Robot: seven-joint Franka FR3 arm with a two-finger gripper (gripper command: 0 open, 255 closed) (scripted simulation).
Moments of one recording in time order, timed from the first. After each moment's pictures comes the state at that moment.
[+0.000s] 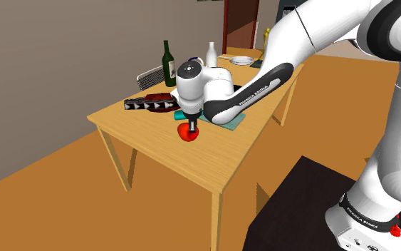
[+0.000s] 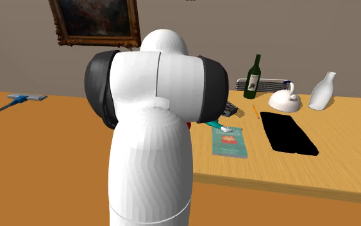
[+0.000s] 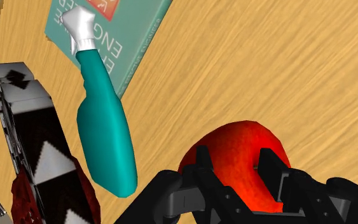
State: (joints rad) arm 0.08 0.26 0.29 -1.98 -0.71 2.34 0.04
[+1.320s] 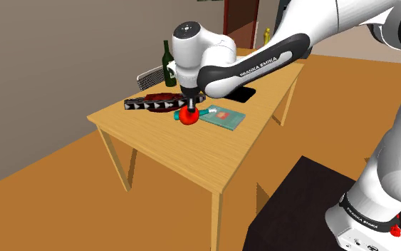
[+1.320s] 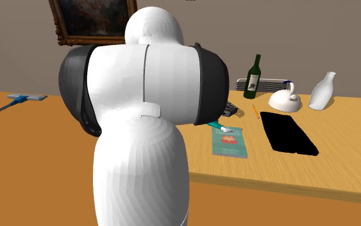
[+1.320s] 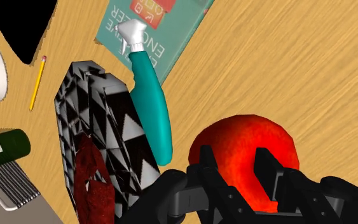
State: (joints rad) arm 0.07 0.15 0.32 -1.88 -0.58 2.17 -0.11
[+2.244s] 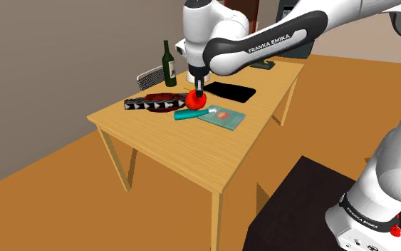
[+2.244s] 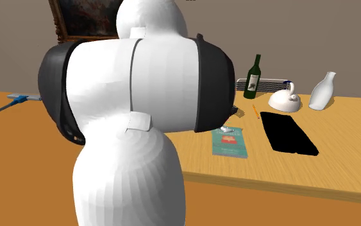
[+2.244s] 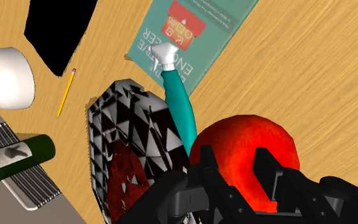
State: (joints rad) arm 0.02 0.05 0.30 -1.86 -0.50 2.10 -0.25
